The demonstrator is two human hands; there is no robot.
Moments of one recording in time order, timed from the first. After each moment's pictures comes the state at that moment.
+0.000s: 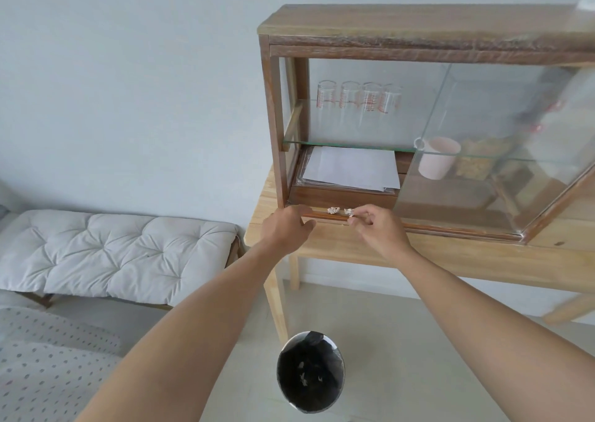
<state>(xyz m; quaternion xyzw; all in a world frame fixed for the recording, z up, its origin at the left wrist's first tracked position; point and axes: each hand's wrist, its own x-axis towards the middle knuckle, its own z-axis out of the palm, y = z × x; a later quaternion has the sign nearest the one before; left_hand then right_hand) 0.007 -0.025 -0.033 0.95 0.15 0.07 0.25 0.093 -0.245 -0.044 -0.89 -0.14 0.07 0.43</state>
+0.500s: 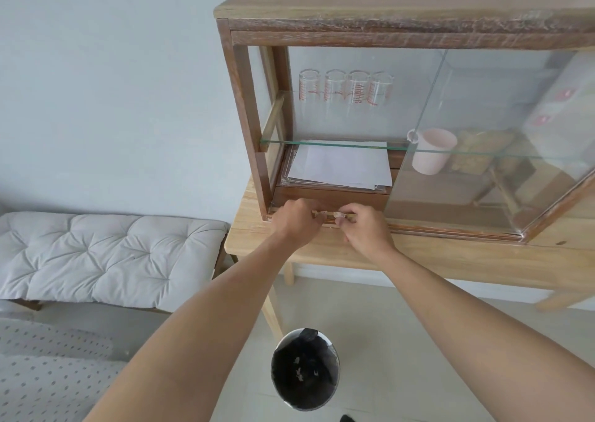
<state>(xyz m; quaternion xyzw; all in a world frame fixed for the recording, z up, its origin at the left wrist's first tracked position) 0.067 -0.061 -0.047 0.96 0.15 0.08 0.22 0.111 -0.232 -0.055 -0.91 -0.13 0.06 0.40</state>
